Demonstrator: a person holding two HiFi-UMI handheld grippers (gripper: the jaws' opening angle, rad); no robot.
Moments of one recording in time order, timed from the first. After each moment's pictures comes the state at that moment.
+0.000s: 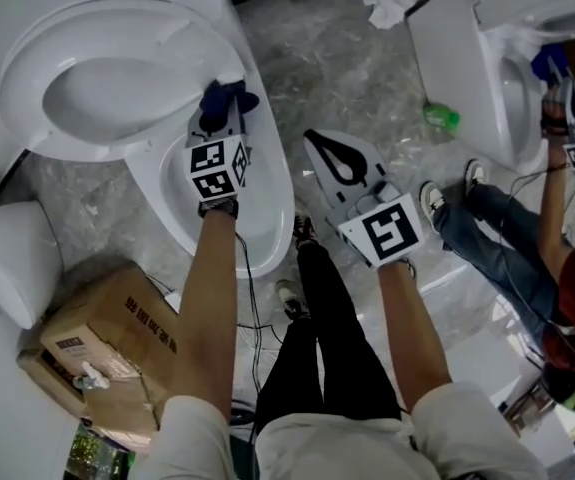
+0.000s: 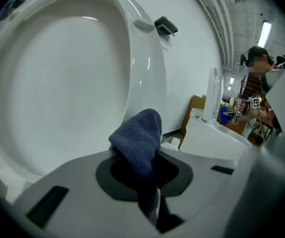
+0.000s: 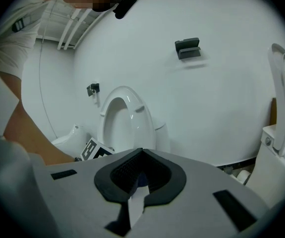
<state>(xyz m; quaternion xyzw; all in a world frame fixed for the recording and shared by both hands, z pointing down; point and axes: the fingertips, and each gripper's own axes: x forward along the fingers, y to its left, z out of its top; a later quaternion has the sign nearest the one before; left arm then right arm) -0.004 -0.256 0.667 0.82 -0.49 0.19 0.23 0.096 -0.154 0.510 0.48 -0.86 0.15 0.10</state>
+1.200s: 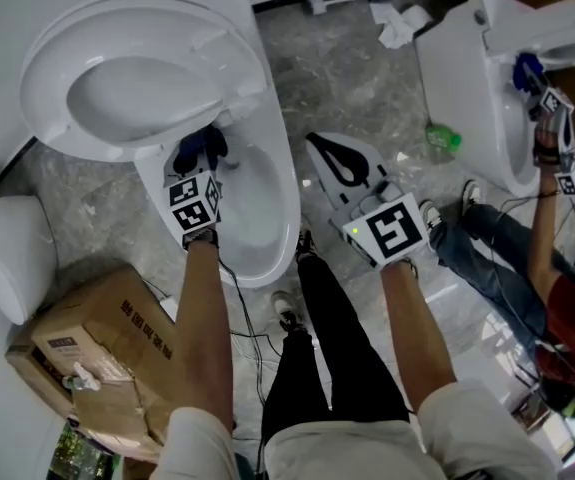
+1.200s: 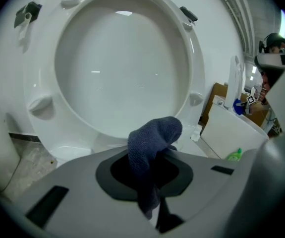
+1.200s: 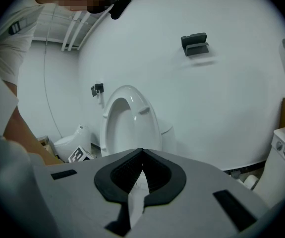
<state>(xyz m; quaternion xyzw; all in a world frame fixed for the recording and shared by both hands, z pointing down) -0.128 -0.219 0.708 0.74 -0.56 0.25 0.26 0.077 -0.179 0.503 0.45 -0.88 0.15 0.10</state>
